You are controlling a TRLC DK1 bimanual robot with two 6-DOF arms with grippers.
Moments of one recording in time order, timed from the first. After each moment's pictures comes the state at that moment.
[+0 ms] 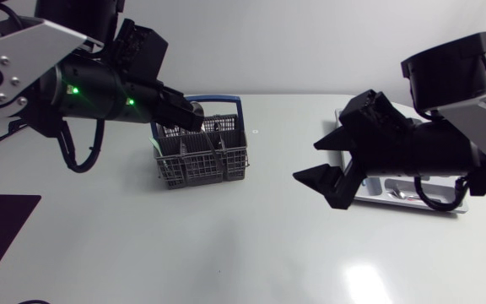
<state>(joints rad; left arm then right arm) -0.54 1.36 1.18 -0.45 0.00 0.04 0.43 1.16 0.87 -0.43 -0.29 -0.43</state>
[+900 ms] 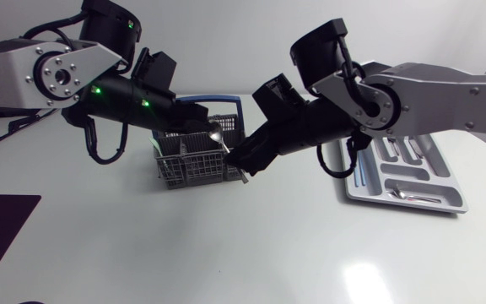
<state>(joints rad) -0.40 1.54 1.22 -0.44 0.40 -0.11 0.59 1.58 1.16 -0.33 -0.40 -0.16</state>
